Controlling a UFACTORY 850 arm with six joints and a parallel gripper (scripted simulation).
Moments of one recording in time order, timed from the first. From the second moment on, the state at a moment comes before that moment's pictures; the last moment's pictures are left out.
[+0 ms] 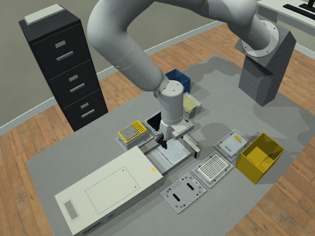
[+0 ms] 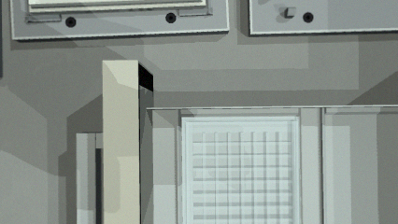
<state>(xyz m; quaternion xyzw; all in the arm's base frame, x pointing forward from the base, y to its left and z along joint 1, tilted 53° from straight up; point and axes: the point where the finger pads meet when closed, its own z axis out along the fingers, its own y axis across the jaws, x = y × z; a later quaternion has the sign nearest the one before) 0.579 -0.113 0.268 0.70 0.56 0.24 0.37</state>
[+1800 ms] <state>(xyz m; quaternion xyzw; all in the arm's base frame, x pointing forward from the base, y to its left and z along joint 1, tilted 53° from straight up) 0.511 -0.098 0.234 0.70 0.56 0.24 0.37</state>
